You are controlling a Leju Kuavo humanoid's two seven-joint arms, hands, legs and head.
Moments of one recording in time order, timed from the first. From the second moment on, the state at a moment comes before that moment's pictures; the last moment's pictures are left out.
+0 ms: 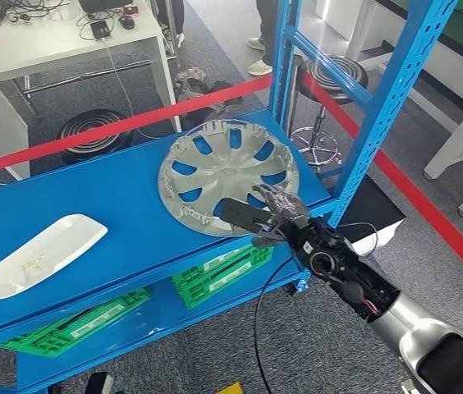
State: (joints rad) left arm -0.13 0.08 -1.00 -0.23 0.93 0.08 -0.28; right arm -0.46 -0.27 0.73 -1.43 0.62 0.08 0.49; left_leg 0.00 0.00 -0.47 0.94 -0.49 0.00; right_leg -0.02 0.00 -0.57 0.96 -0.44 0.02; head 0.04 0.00
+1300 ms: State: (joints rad) left arm -0.15 0.08 -1.00 -0.23 0.91 0.08 -0.26; right arm -0.61 -0.31 0.87 -1.20 0.54 0.20 0.41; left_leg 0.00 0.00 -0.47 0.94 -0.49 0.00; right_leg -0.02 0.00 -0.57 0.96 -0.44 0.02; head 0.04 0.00
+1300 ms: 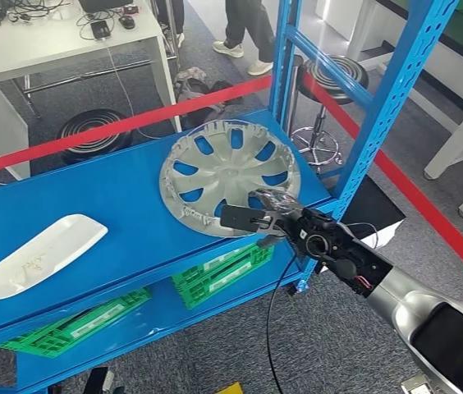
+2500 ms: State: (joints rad) left arm -0.15 0.08 -1.00 -0.23 0.92 0.08 -0.27; right arm -0.68 -0.16 1.14 -1.13 0.71 0.23 0.34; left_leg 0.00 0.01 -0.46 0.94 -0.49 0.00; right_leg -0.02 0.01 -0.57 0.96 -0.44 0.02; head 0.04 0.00
